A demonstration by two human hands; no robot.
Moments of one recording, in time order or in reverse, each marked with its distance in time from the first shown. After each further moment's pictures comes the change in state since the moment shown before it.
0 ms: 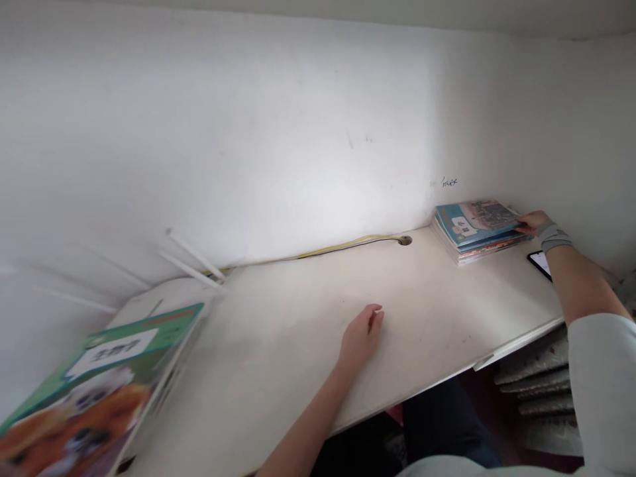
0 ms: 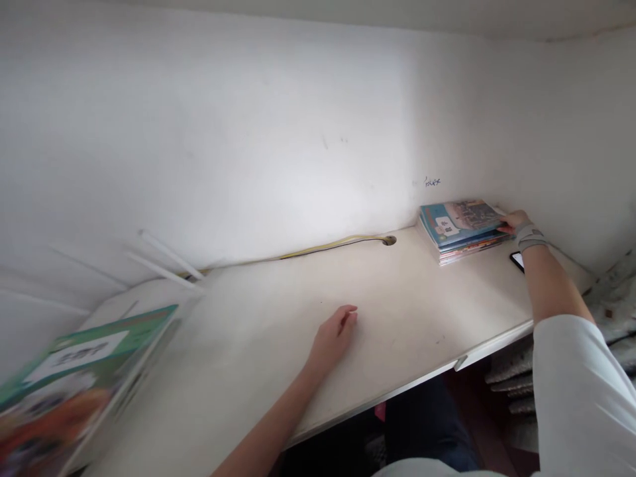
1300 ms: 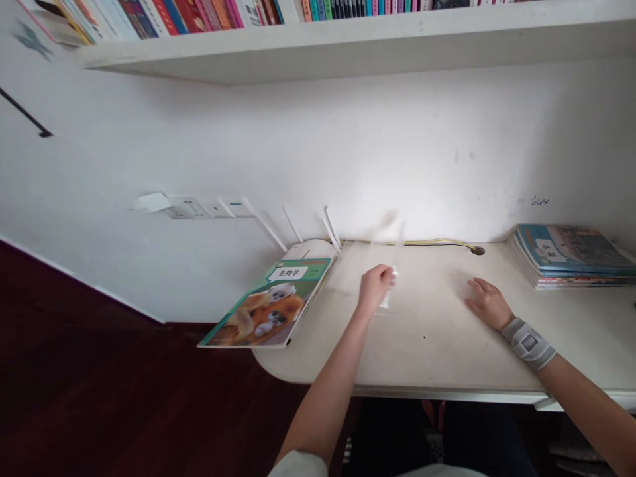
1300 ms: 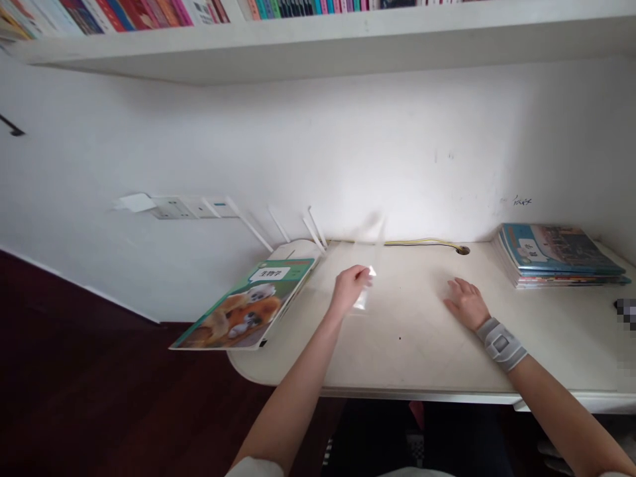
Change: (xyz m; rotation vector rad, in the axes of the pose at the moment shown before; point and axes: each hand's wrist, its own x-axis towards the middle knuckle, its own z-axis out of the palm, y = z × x) left_hand 0.010 -0.040 -0.123 0.064 0.275 -0.267; right_hand -0.253 -0.048 0.201 -0.364 -0.358 -1.037
